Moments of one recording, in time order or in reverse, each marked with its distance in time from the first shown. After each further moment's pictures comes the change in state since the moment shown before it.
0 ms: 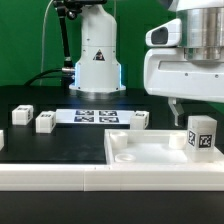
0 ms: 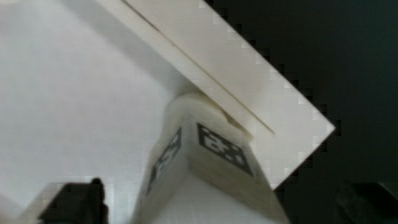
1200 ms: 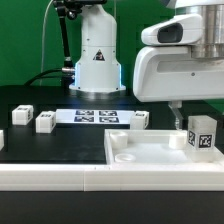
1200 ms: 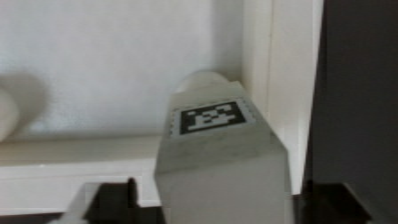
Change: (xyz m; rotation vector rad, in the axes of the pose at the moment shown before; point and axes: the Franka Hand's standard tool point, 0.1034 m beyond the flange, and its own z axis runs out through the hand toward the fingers) arm 0.006 0.001 -0.003 -0.013 -0.004 -0.693
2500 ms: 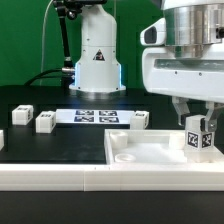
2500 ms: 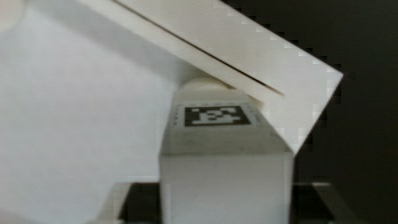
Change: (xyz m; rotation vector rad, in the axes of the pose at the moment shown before) arm -0.004 0.007 0.000 0.043 -0.003 1.143
